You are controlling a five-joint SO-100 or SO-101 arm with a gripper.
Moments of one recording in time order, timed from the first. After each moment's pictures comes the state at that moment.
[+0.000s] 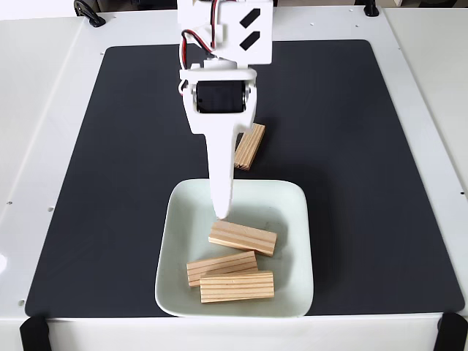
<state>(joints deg) -9.0 58.6 44.0 63.4 1.3</state>
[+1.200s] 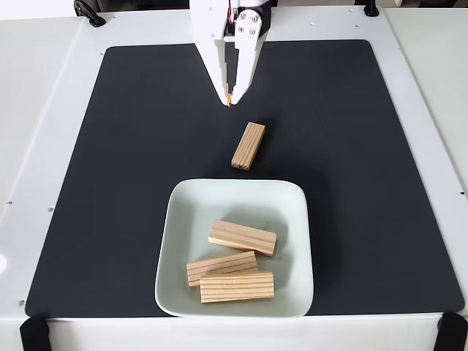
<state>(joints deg) -10.5 98.7 101.2 63.3 -69.4</state>
